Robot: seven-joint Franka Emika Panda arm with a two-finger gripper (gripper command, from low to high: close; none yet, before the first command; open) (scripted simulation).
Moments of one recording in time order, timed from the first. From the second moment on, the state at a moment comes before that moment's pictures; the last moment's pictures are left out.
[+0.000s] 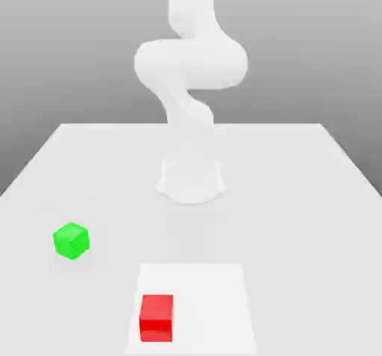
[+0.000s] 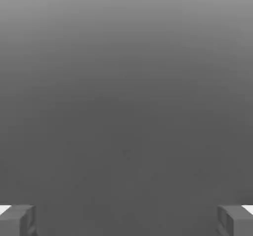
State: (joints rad) arm 0.00 -0.71 -0.01 -2.32 0.00 2.34 0.79
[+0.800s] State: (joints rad) arm -0.01 0.17 -0.09 -2.54 0.04 2.72 0.65
